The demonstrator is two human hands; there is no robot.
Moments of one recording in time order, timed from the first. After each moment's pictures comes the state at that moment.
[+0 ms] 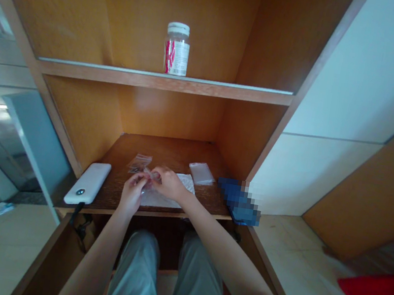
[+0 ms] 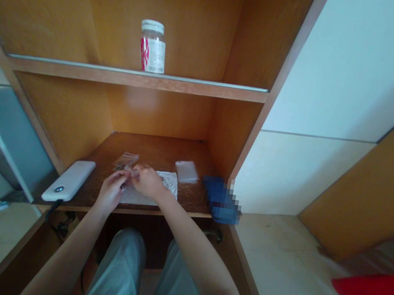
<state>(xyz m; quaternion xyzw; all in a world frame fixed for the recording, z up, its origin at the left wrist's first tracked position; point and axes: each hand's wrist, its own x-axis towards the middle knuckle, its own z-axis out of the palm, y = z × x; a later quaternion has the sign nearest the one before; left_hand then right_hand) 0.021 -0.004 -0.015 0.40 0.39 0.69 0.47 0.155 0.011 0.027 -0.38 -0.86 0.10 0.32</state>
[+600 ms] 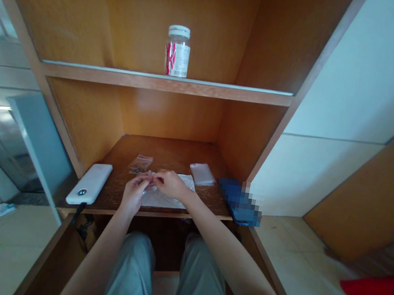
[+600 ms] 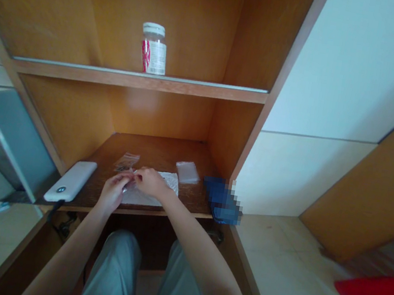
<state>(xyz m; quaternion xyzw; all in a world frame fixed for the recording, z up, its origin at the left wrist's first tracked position) 0.024 -0.006 -0.013 0.40 0.39 0.68 0.48 0.158 0.013 0.031 -0.38 -0.87 0.15 0.27</state>
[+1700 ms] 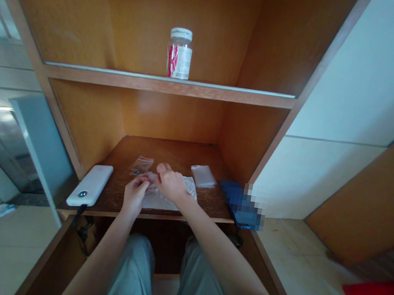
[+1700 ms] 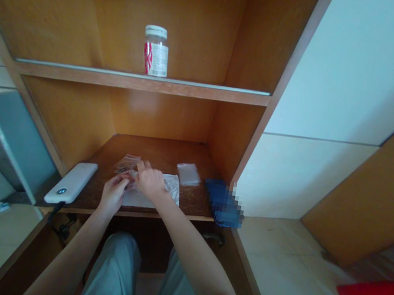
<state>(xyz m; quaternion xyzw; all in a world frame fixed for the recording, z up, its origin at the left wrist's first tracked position) 0.025 -0.002 -0.021 0.38 0.41 0.69 0.45 0.148 0.000 0.046 -0.51 -0.84 -0.03 0.20</state>
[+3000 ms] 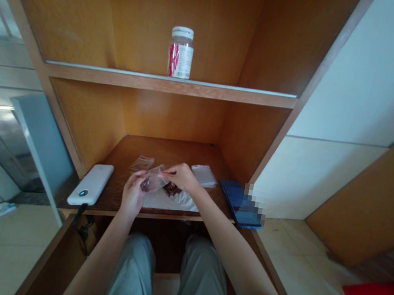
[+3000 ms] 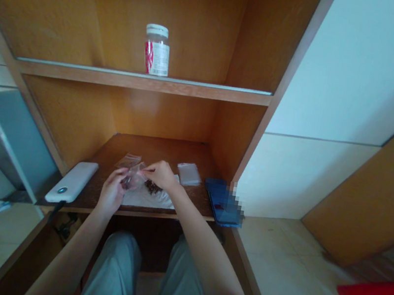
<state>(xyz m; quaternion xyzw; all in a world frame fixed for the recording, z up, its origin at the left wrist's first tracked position) 0.020 -0.010 -0.007 0.35 0.36 0.70 0.52 0.182 0.032 0.036 -0.38 -0.80 0.29 0.36</state>
